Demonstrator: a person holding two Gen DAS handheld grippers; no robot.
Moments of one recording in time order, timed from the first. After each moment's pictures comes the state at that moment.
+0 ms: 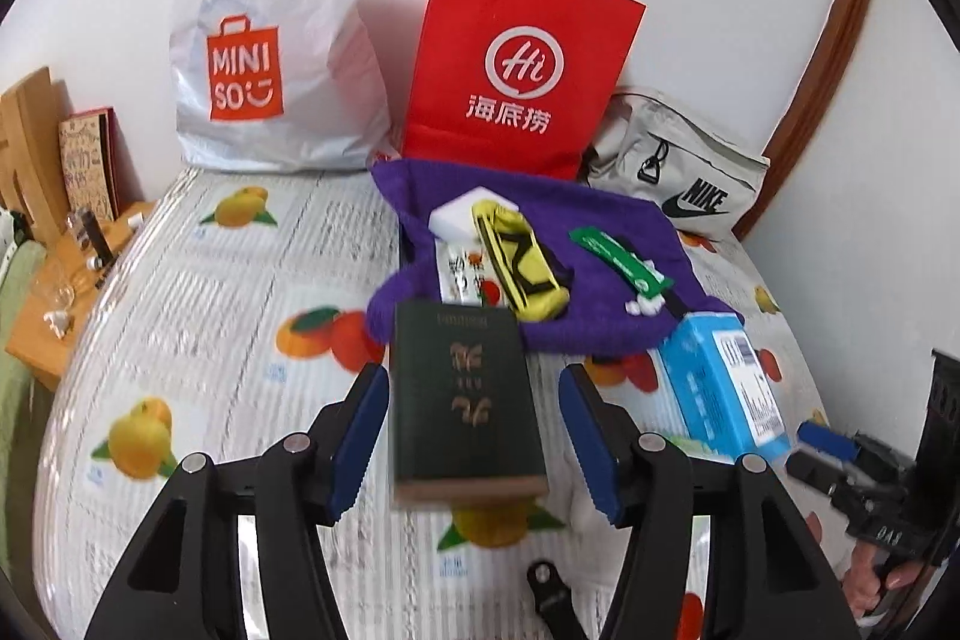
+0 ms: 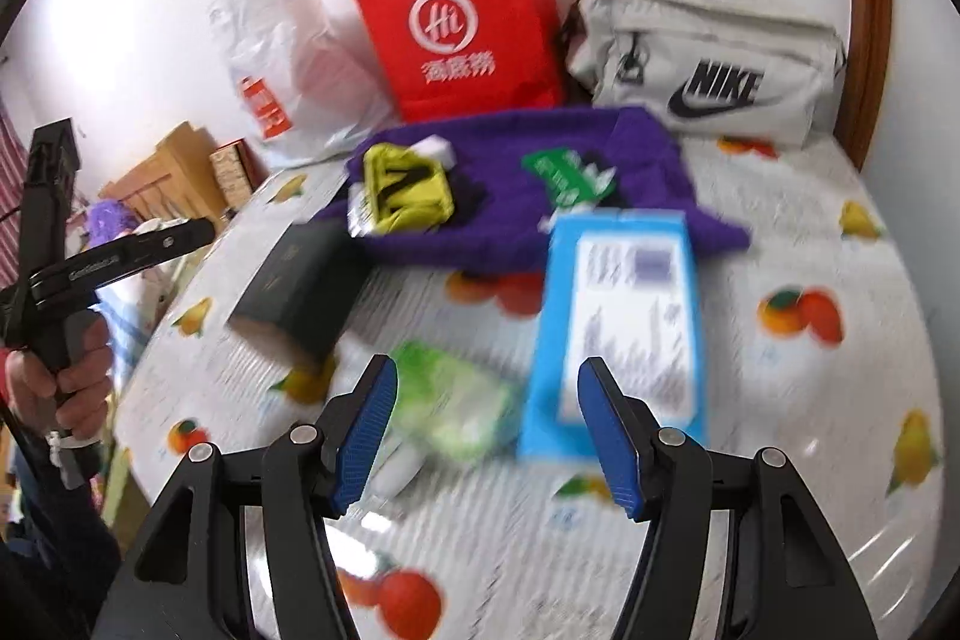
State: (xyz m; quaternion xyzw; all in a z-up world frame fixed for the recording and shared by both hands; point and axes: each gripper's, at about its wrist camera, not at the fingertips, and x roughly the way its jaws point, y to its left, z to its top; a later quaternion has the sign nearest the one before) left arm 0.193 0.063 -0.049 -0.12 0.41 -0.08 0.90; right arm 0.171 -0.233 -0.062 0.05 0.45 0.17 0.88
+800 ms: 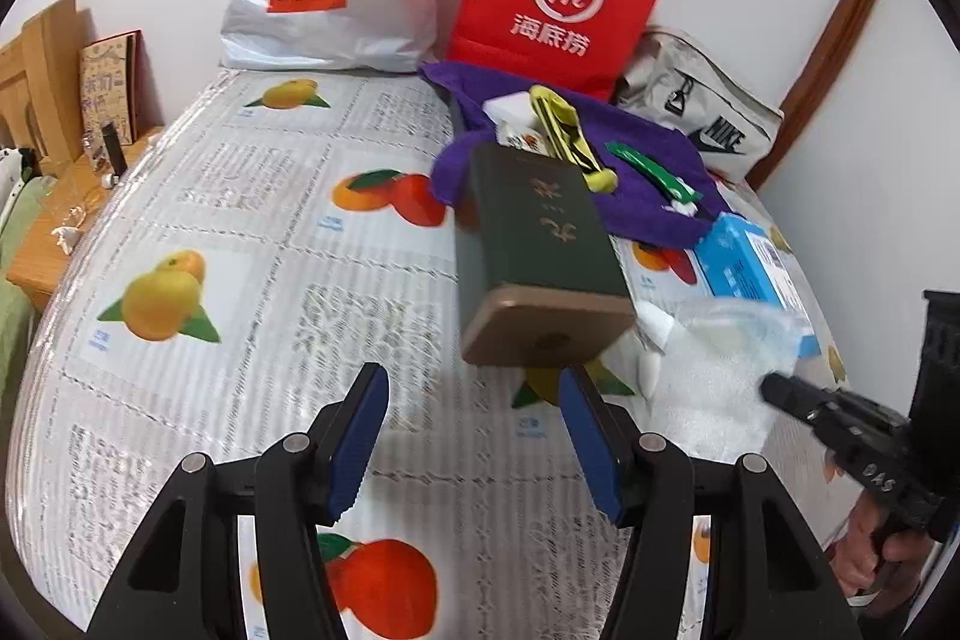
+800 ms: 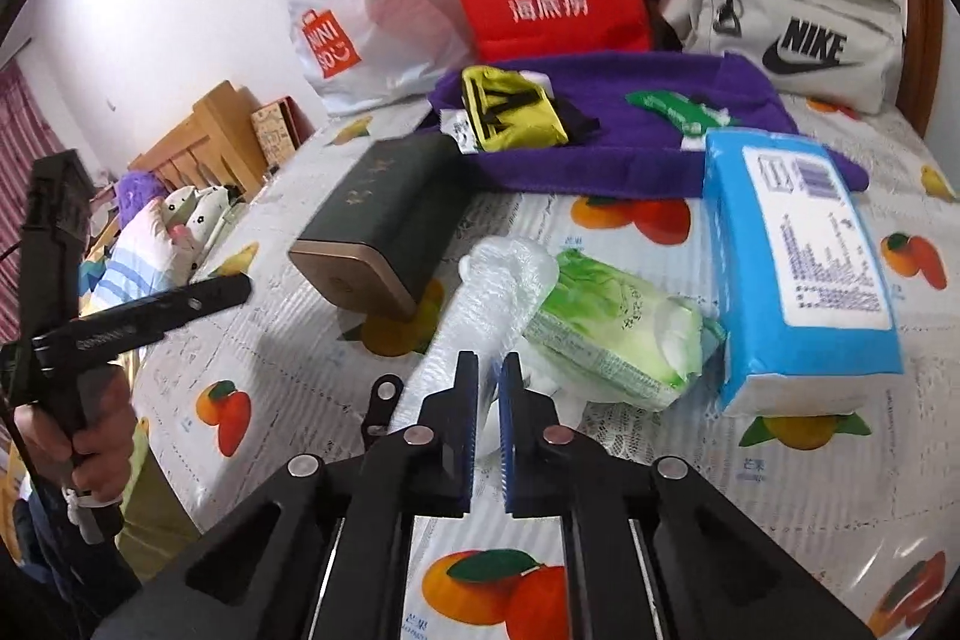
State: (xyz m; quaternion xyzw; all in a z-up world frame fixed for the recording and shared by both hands) left arm 0.135 0.091 -0.105 -0.13 0.45 -0.08 0.88; right arm 0.142 -0.162 -0.100 0.05 0.45 0.21 0.87
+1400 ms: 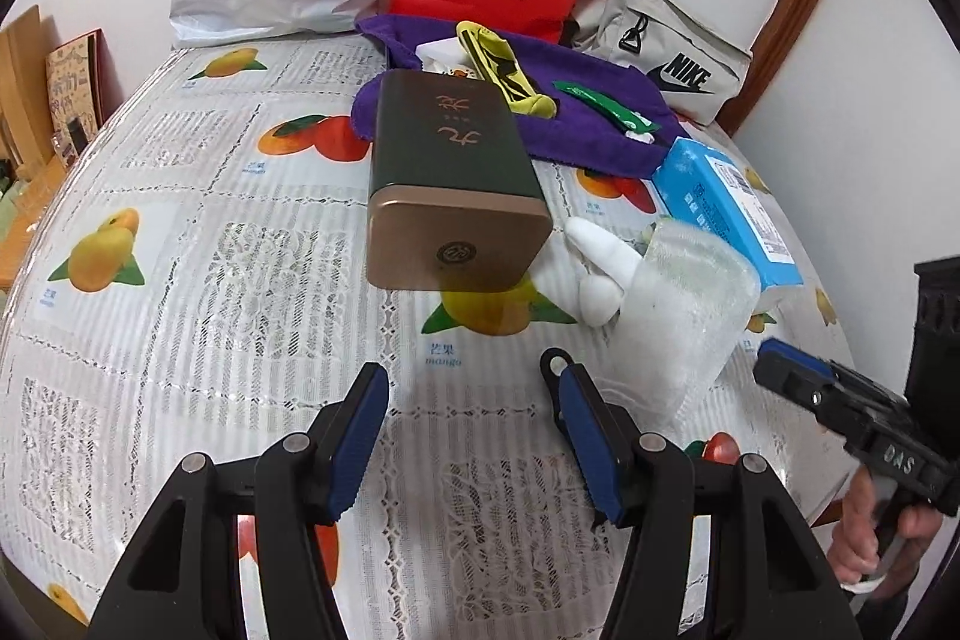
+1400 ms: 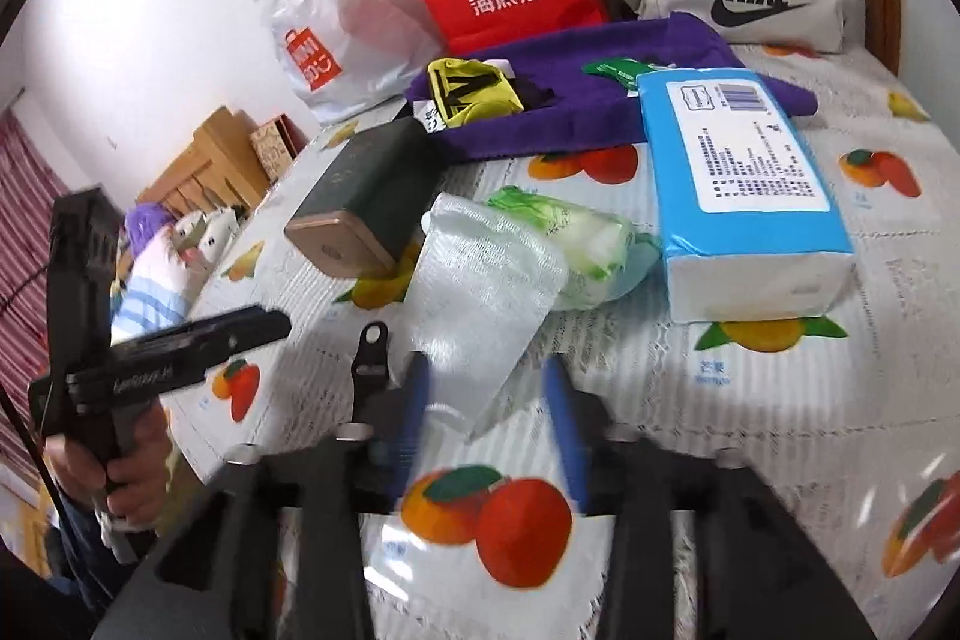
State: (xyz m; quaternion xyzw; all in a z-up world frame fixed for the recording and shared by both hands) left arm 0.116 0.050 -0.119 -0.10 0.48 -0.10 0.87; right arm 0.118 -0.201 -0.117 0.11 0.46 0.20 0.86
